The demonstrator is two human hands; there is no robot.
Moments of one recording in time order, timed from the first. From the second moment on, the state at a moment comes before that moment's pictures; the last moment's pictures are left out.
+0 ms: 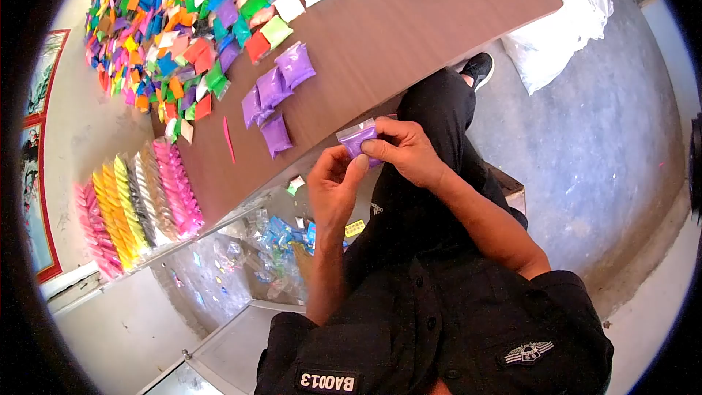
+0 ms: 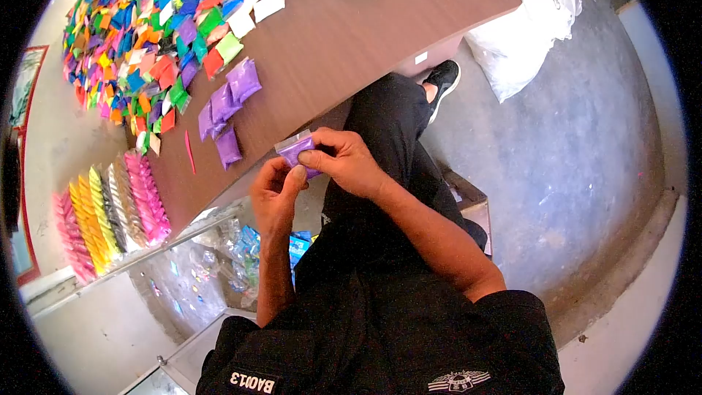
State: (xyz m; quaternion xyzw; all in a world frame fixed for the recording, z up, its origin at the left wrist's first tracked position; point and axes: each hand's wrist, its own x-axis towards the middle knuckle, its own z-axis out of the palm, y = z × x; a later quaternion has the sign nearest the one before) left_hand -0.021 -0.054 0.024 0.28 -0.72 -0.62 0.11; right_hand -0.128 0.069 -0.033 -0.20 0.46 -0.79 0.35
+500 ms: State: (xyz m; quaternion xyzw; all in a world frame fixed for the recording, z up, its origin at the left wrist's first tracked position) left_hand -0.020 -0.053 0.014 0.26 -0.72 -0.64 0.10; right_hand -0.124 0.072 -0.033 -0.17 0.49 -0.78 0.34
